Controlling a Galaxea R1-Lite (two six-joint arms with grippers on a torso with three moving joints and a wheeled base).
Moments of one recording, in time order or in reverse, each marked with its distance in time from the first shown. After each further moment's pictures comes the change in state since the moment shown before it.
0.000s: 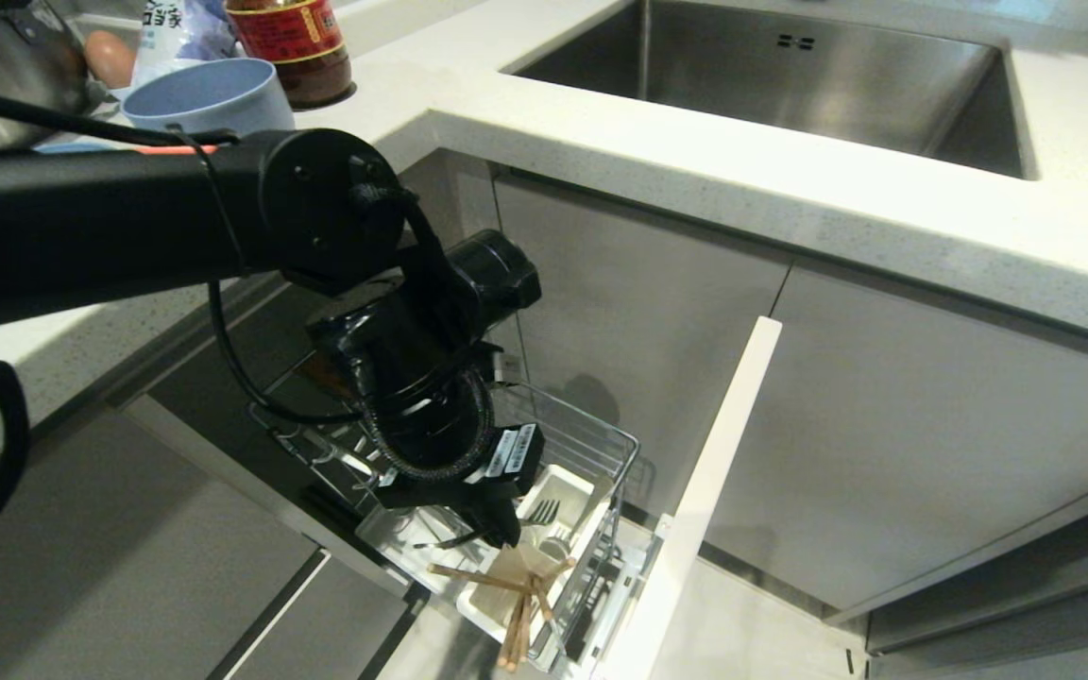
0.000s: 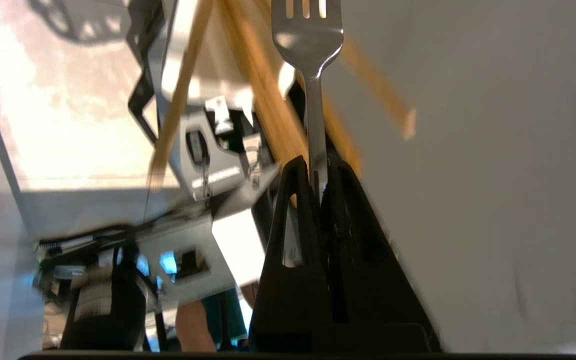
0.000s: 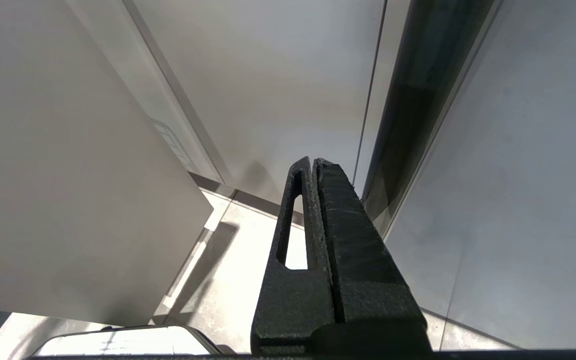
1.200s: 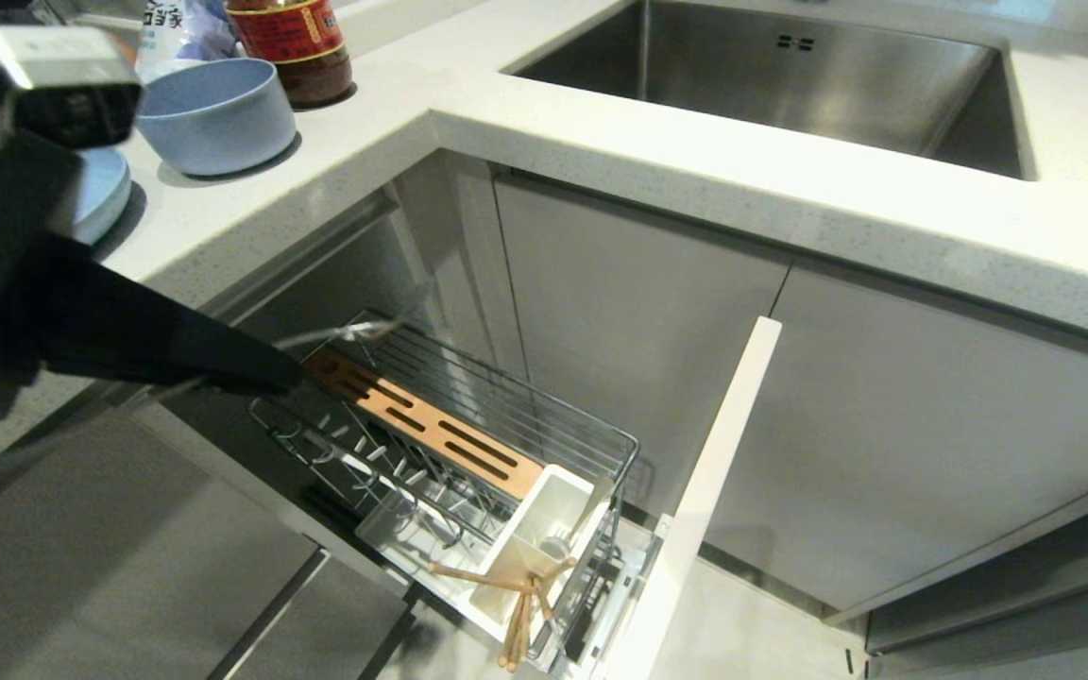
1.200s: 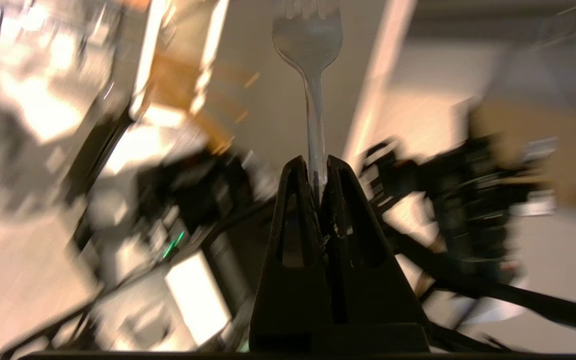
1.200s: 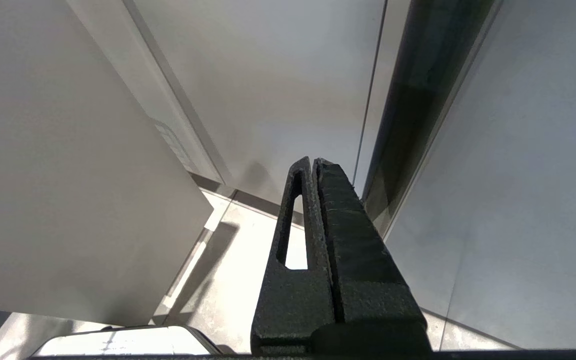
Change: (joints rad) left arm 0.051 -0.601 0.098 -0.117 -0.060 -0.001; right arm 0.000 0.000 0.000 0.000 0.000 0.000
